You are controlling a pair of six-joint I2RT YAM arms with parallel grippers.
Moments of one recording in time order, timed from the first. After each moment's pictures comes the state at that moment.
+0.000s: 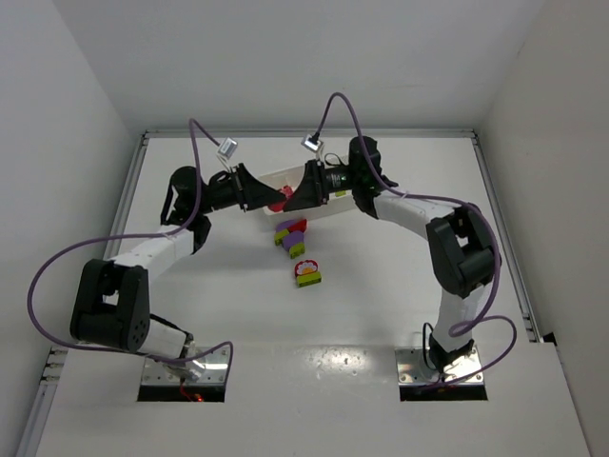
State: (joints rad) left arm -0.18 1.41 0.78 0.73 0.99 -1.04; right arm 0.46 1.90 1.25 0.61 -1.28 0.86
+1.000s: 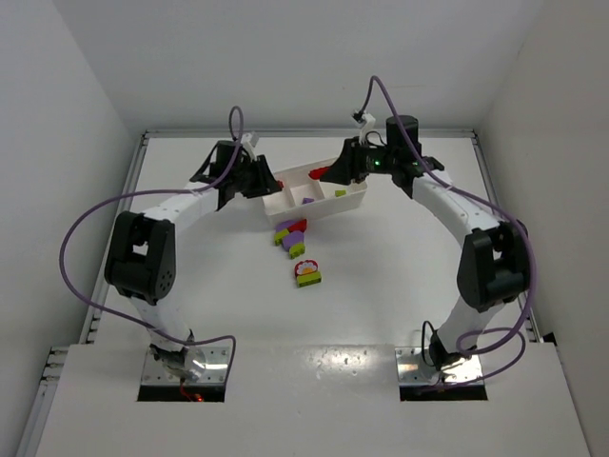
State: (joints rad) left arm -0.27 1.75 1.23 -0.09 0.32 -0.47; right arm 0.28 1.72 1.34 -0.08 -0.85 0.24
